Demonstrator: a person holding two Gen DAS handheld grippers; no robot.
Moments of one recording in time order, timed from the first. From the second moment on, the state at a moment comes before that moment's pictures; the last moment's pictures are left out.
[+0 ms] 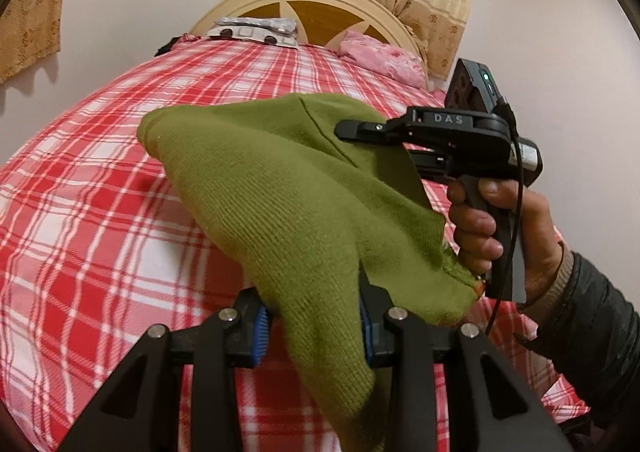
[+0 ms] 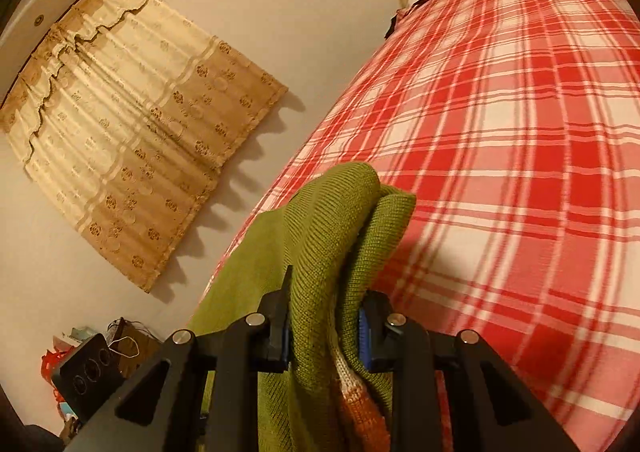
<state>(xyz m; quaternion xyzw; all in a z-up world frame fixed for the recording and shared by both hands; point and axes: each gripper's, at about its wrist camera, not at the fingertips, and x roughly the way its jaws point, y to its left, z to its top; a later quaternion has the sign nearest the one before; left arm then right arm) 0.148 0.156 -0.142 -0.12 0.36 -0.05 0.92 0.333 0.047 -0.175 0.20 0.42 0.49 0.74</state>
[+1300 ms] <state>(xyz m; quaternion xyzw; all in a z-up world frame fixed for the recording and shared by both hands) 0.104 0.191 -0.189 -0.12 0.40 -0.01 0.91 0.322 0.123 -0.219 0.18 0.46 0.51 0.70</state>
